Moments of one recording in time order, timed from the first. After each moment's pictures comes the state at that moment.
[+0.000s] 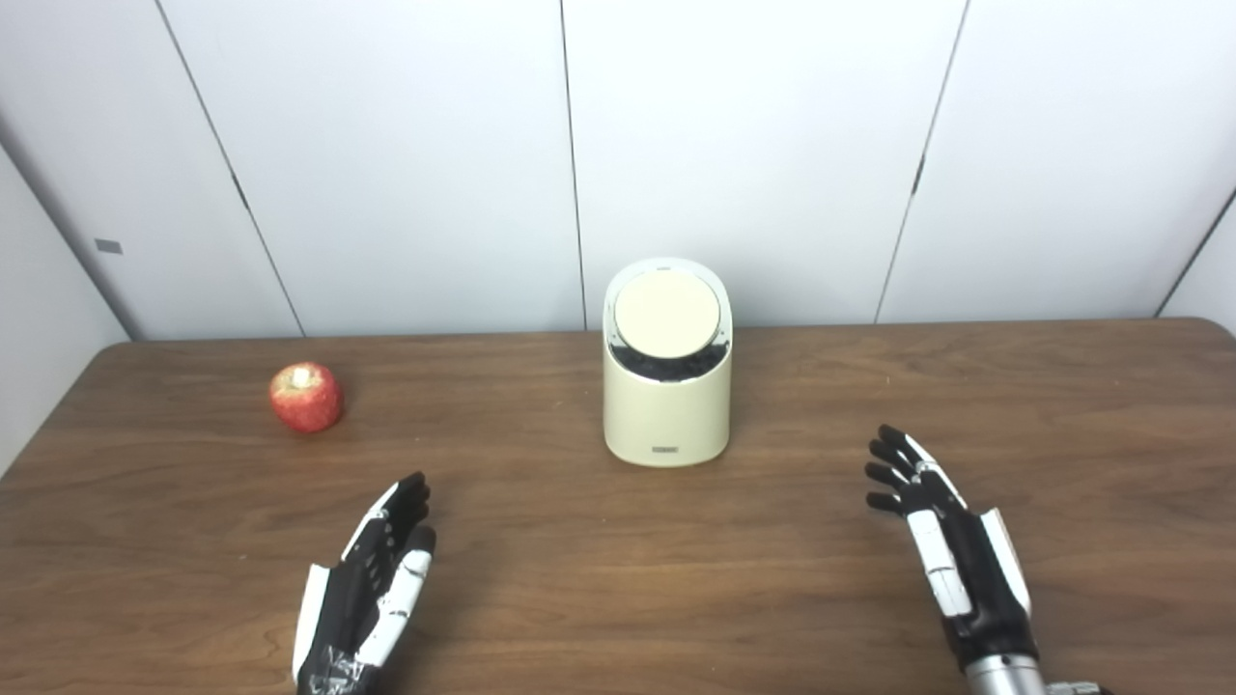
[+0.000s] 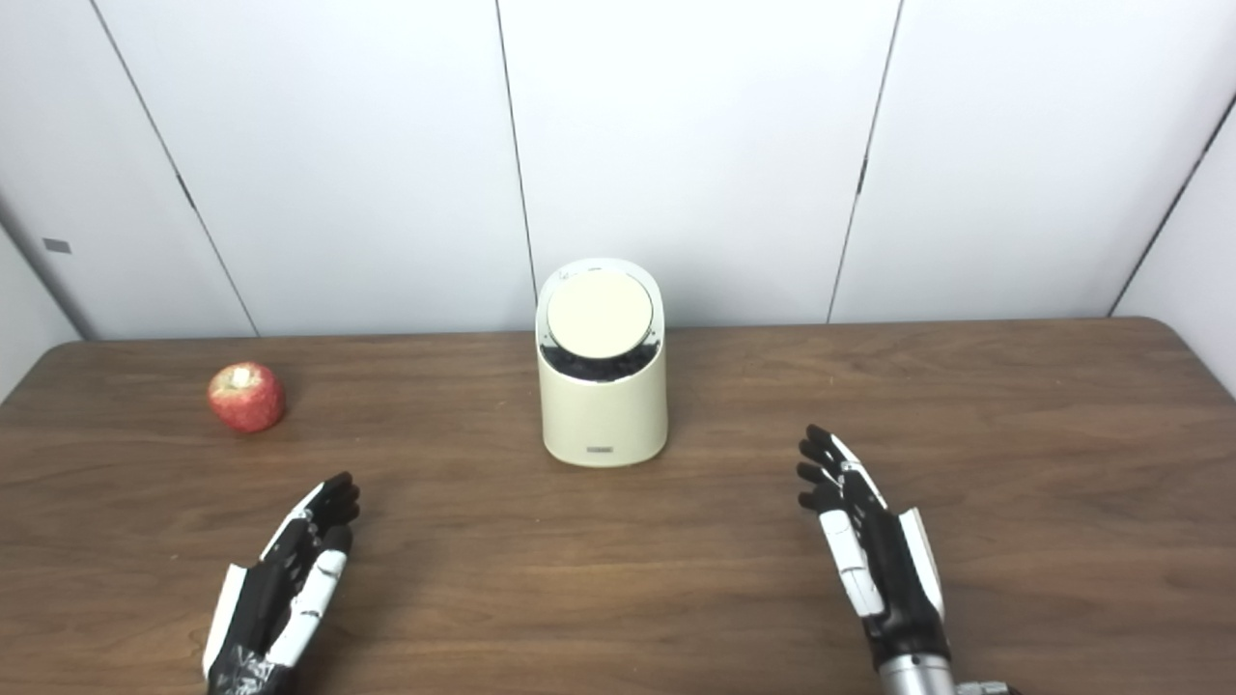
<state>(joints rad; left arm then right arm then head) 0.18 0.06 0.06 -0.15 0.06 -0.13 0.02 0.05 -0.08 -0.01 -0.09 -0.17 -0.13 -0.04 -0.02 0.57</state>
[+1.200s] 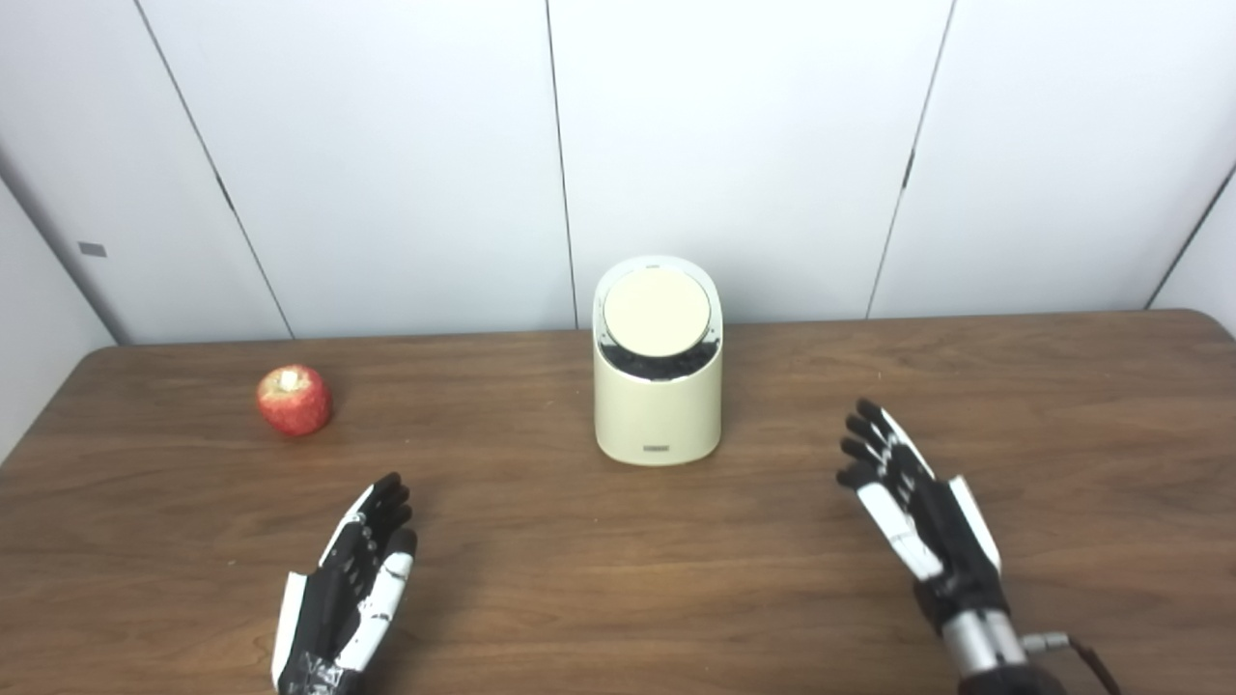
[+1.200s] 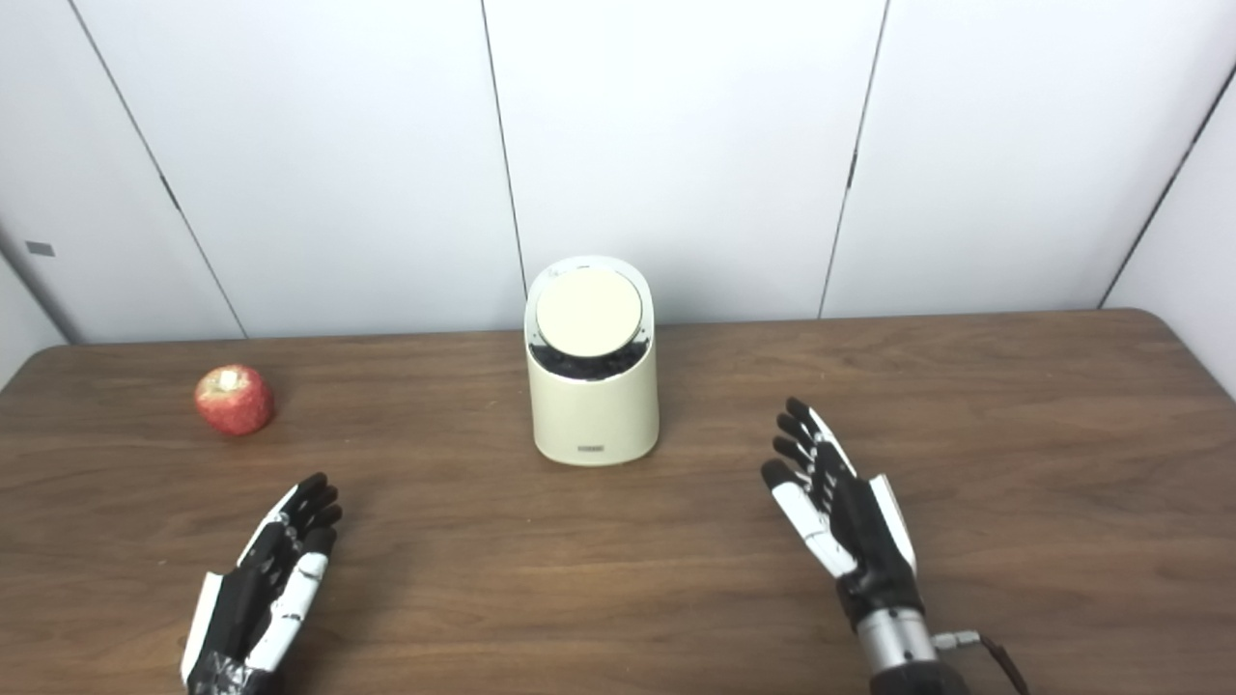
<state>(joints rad) 0.19 0.06 0.08 -0.16 -0.01 -0.13 0.02 -0.10 -0.11 0.00 -0.11 -0.14 0.04 0.01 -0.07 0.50</state>
